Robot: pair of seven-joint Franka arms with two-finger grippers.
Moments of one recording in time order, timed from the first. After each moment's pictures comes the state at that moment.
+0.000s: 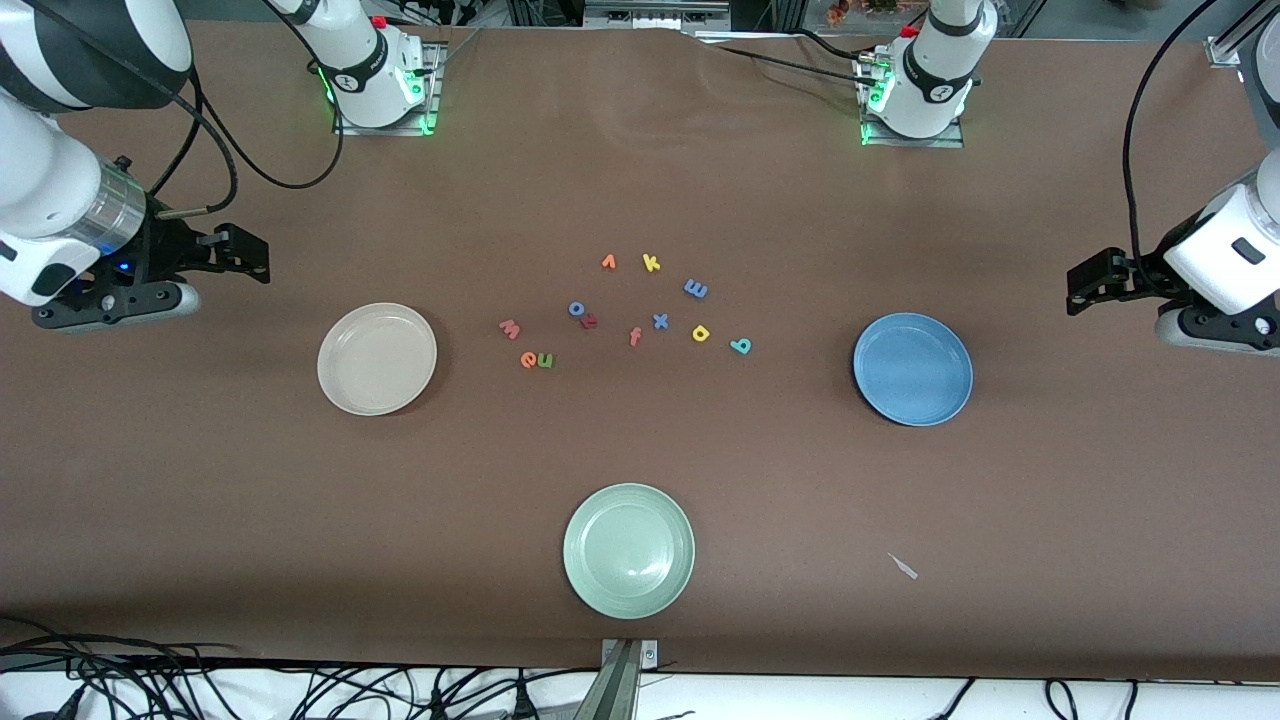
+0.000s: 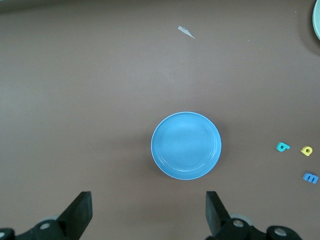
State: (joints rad) left arm 0.08 0.18 -0.13 -1.43 0.06 1.59 0.06; right arm 0.19 0.11 -0.07 -1.62 0.00 1.64 -0.07
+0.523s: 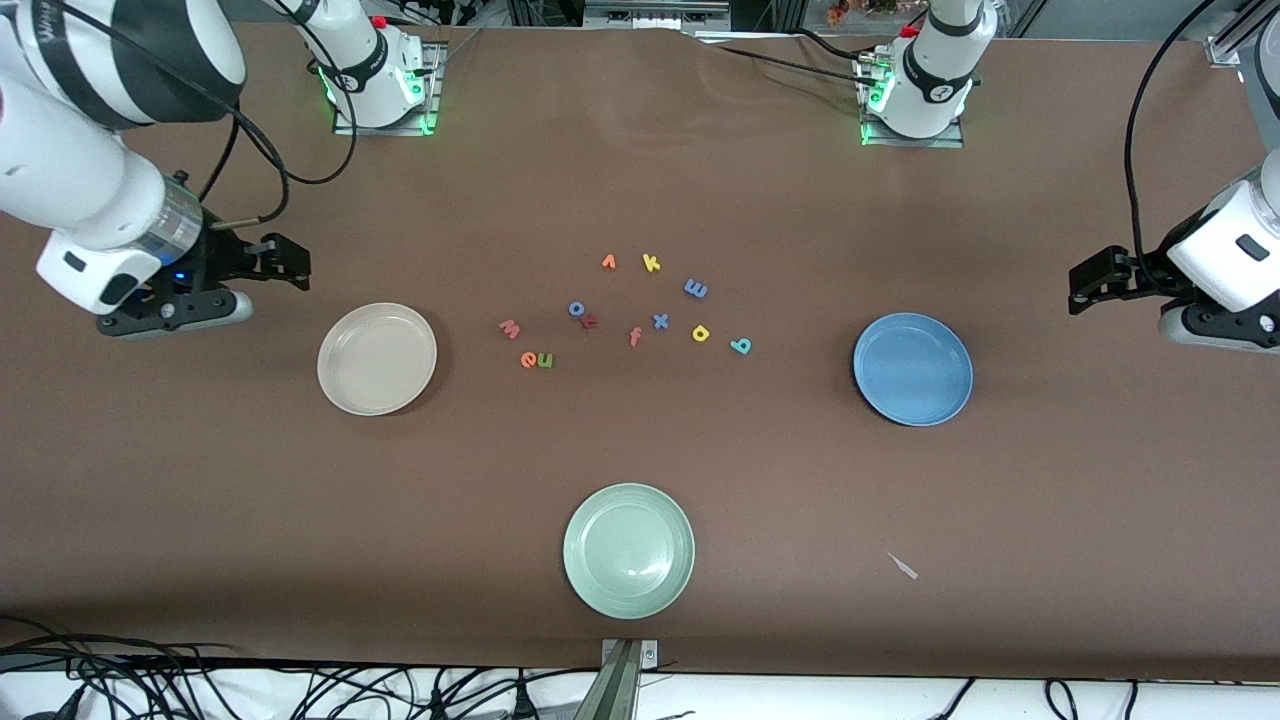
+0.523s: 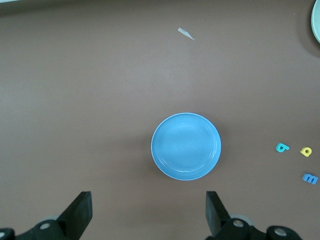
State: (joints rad) left arm 0.08 0.18 -0.13 -1.43 0.06 1.59 0.06; right arm 0.19 0.11 -0.01 -1.70 0.00 1.74 -0.03
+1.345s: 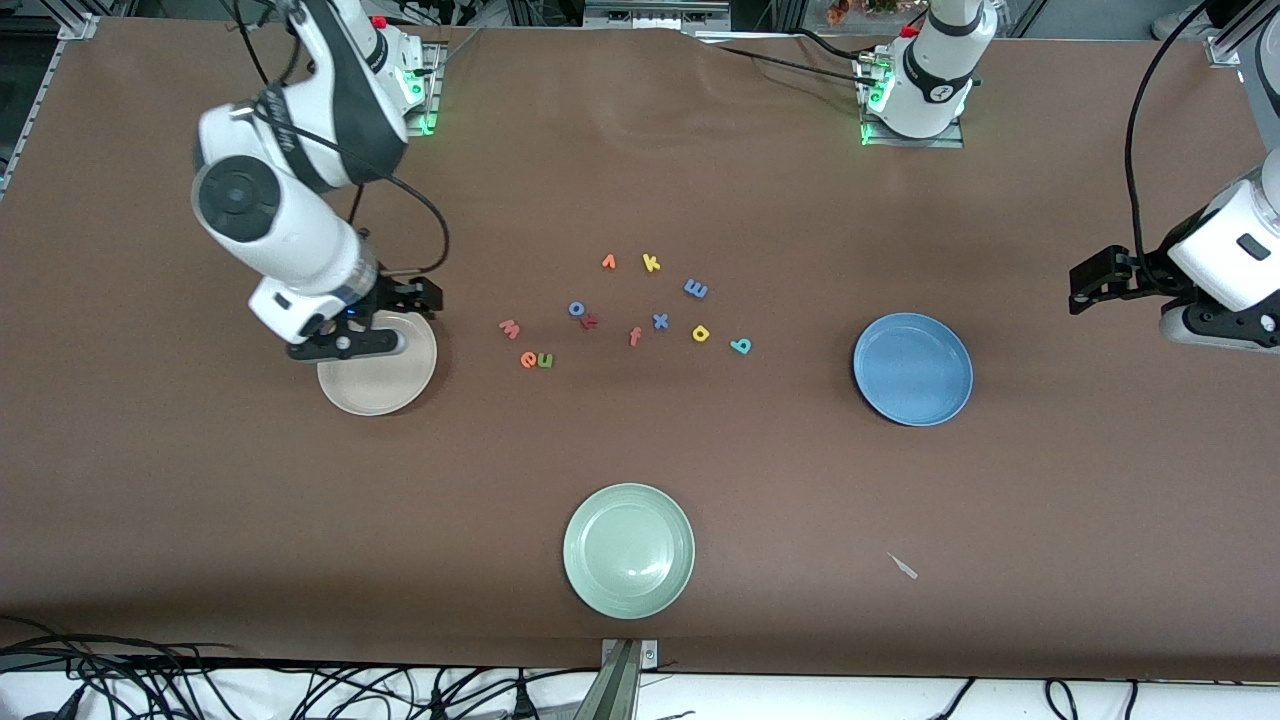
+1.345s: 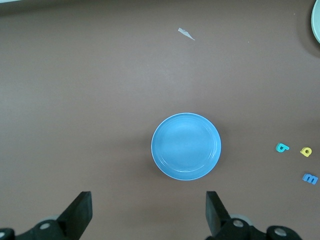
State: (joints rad) left arm 0.08 0.18 -0.13 -1.43 0.06 1.59 0.06; right arm 0.31 0.24 0.07 -1.86 0.00 2.02 0.30
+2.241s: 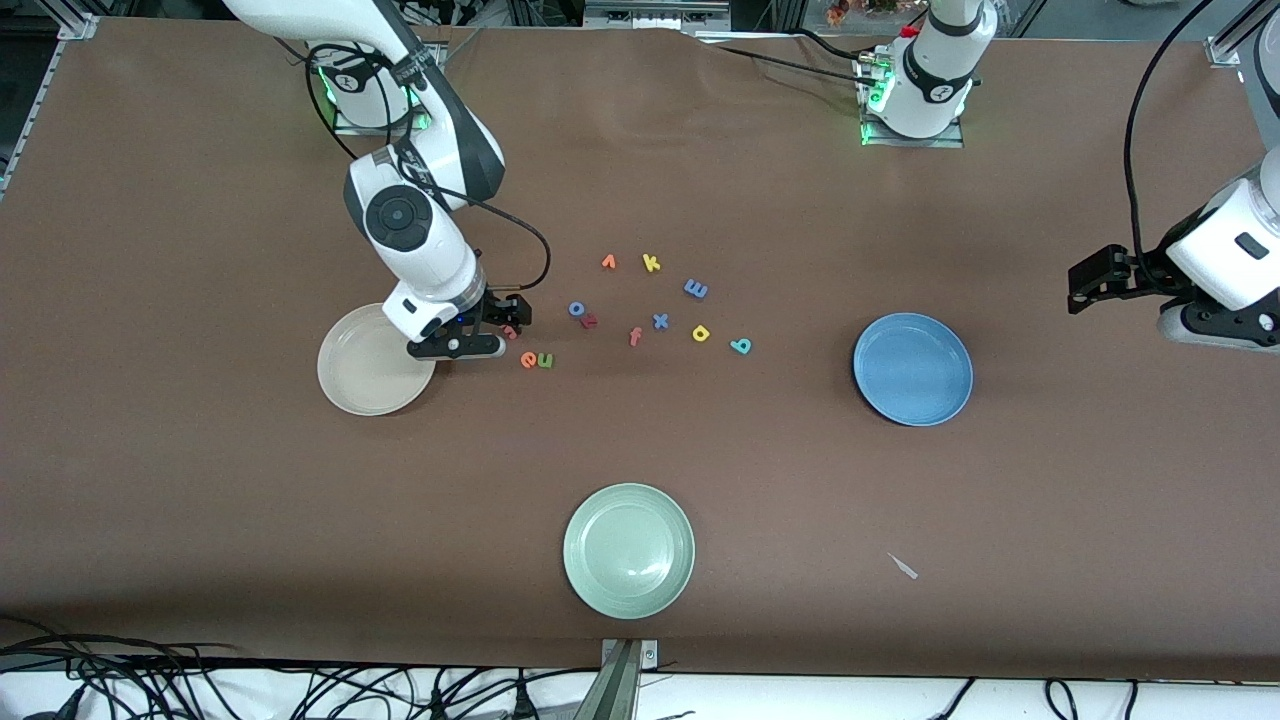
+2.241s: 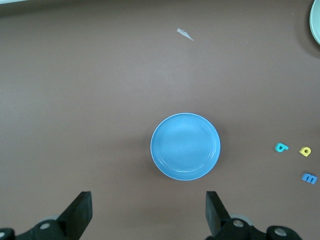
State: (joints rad) left arm 0.07 0.17 -0.14 -1.43 0.06 1.59 0.06; right arm 0.44 0.36 0.07 -2.06 0.00 2.44 0.46
